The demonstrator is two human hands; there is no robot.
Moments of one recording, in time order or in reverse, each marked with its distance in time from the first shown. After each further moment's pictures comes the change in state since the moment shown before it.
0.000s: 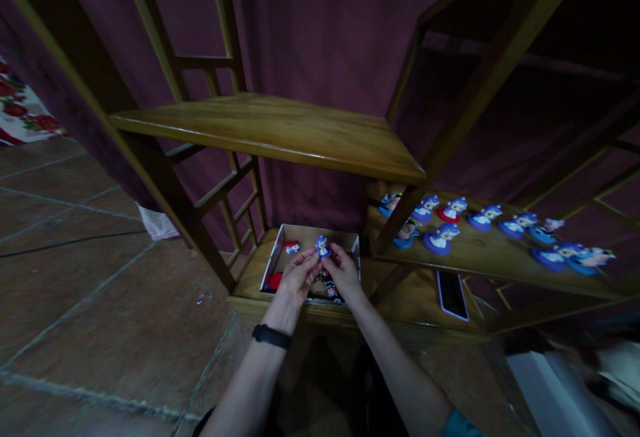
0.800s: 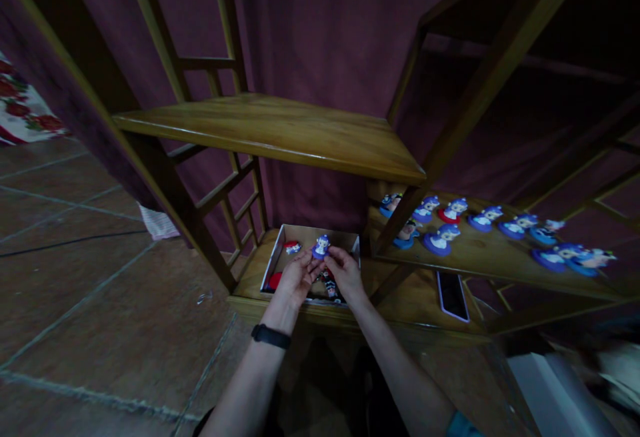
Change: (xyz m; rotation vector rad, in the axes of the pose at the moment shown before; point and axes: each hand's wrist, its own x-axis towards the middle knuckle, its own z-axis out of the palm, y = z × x) left_hand 0.005 0.001 -0.005 -0.056 -0.071 -0.040; right_hand 0.001 -0.001 -0.001 0.049 -0.019 -0.040
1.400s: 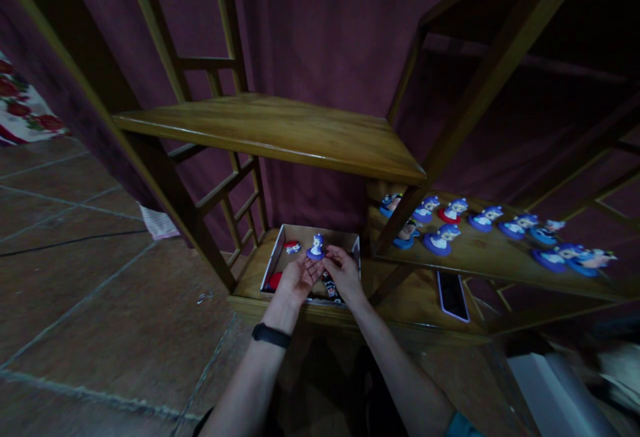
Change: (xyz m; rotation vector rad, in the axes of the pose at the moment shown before) left_hand 0.002 0.000 0.000 -0.060 0.052 -0.120; right_hand -0.004 -0.006 0.002 -0.022 0.005 -0.027
